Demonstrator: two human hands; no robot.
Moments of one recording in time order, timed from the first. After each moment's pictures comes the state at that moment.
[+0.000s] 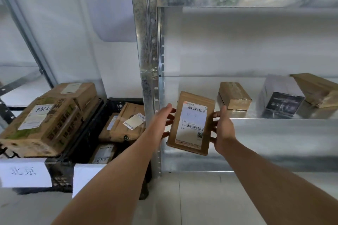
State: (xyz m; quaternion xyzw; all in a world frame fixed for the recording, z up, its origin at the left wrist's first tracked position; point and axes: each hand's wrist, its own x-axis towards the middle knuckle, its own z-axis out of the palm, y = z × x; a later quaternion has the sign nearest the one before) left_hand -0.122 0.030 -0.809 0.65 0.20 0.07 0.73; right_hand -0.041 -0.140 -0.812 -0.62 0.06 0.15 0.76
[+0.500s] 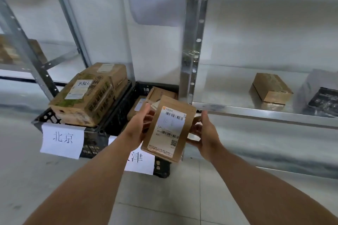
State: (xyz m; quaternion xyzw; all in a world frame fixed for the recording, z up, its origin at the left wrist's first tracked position) left_hand -0.242 0.117 -0.846 0.62 0.27 0.11 0.73; right_hand -0.140 -0.059 -0.855 -0.64 -0.03 0.28 0.72
